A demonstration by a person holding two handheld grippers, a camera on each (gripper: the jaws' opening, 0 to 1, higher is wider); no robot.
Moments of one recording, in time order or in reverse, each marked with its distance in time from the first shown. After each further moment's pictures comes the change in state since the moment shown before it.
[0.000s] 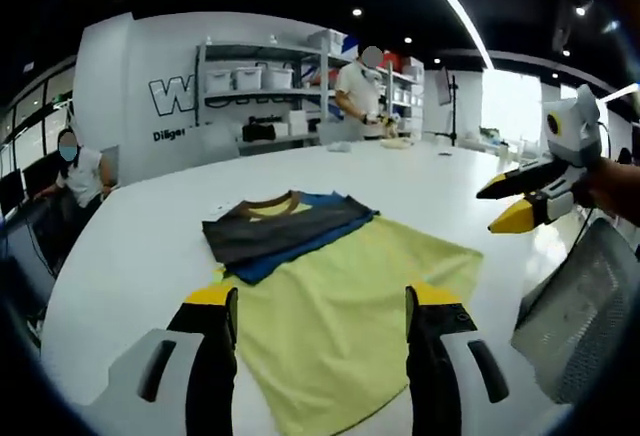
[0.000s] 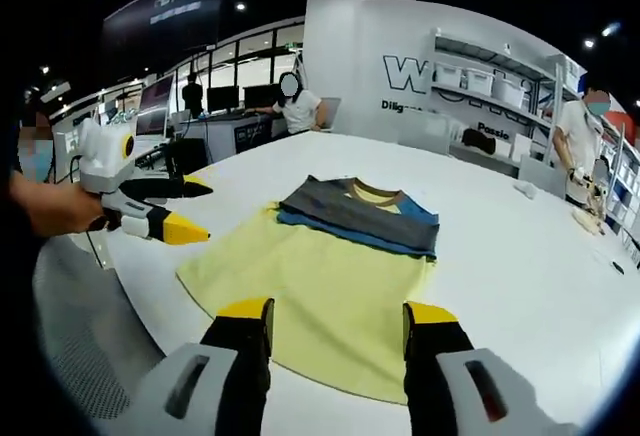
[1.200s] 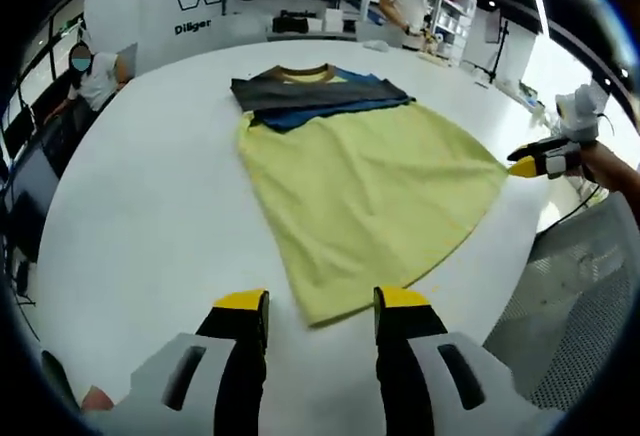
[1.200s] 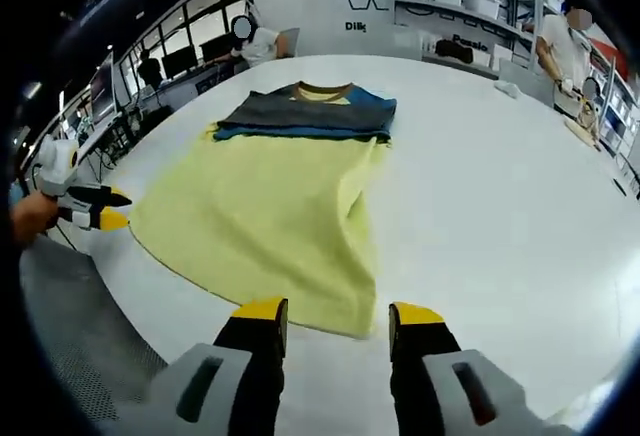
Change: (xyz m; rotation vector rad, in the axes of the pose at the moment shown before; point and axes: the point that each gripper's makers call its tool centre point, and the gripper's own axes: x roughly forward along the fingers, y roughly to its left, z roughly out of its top) left arm -0.031 0.021 -0.111 -0.158 0.437 0.077; right arm 0.019 -0.069 -0.108 0.189 0.303 -0.057
